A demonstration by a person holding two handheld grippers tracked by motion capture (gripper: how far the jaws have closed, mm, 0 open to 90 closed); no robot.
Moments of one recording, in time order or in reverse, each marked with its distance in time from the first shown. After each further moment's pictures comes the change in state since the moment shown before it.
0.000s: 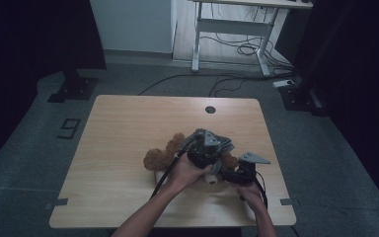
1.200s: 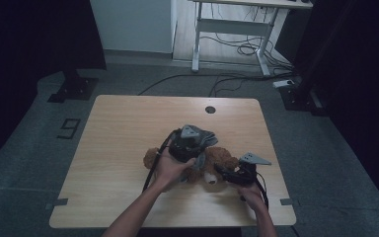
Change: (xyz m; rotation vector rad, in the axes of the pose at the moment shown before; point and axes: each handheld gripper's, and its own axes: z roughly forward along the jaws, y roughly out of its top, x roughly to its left) left arm 0.039 -0.013 -0.030 -0.080 -0.025 -0.140; right arm -0.003 -0.004 -0.001 -0.016 0.017 -0.001
